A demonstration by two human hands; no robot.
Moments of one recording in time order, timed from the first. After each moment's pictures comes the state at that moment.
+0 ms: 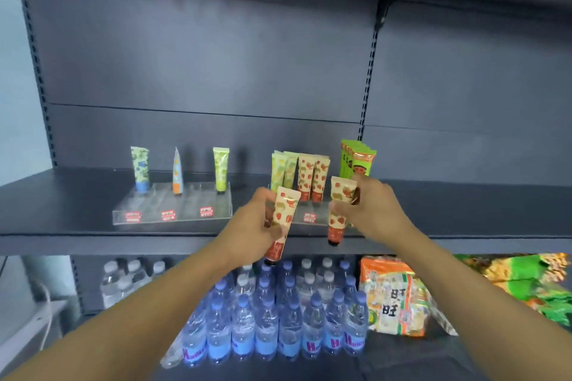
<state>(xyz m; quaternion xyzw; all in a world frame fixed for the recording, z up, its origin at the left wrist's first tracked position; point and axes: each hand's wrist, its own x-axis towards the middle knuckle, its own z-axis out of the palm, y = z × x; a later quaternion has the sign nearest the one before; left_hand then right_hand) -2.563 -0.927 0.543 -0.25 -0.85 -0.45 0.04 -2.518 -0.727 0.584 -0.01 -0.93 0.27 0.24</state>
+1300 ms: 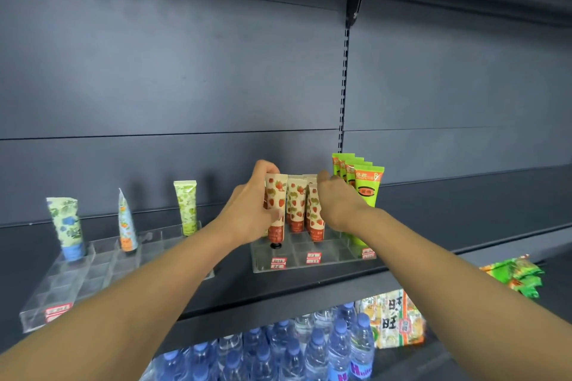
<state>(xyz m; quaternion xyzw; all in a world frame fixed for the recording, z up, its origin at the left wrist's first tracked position) -2.691 -0.902 0.594 -0.35 -0.85 -0.38 0.09 -2.642 -0.747 0.605 -0.13 -0.98 0.04 0.15</state>
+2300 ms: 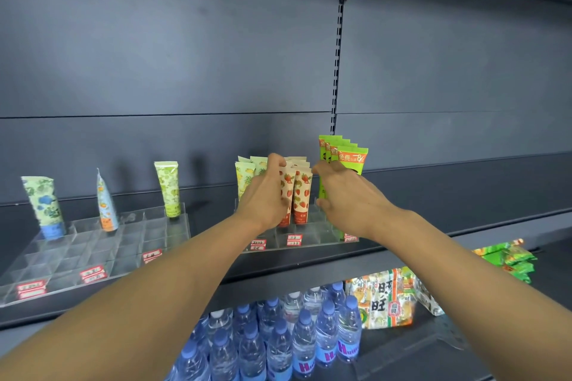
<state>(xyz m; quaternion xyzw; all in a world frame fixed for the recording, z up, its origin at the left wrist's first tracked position) -2.697 -0.837 0.565 -0.31 -0.88 -0.32 0.14 -2.591 -0.722 0.599 -0.03 -0.98 0.04 0.20</state>
